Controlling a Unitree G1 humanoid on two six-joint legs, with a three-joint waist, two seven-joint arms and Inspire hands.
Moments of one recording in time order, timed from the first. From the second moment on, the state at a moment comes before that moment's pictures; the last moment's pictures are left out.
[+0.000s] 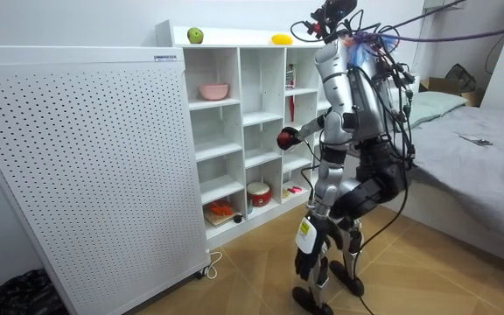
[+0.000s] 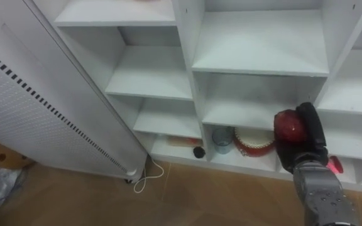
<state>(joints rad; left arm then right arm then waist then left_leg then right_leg) 0.00 0.19 -0.38 0.98 0.19 0.13 0.18 -0.82 -0.41 -0.16 0.97 1.64 -0.05 -0.17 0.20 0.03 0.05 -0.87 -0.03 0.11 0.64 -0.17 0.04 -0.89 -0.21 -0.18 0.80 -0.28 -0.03</state>
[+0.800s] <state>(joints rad) 0.05 0.22 -0.39 0.95 0.19 0.13 0.15 -0.83 -0.39 -0.10 0.97 1.60 -0.07 -0.24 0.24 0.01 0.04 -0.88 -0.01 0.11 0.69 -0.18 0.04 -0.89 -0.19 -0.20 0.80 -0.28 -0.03</state>
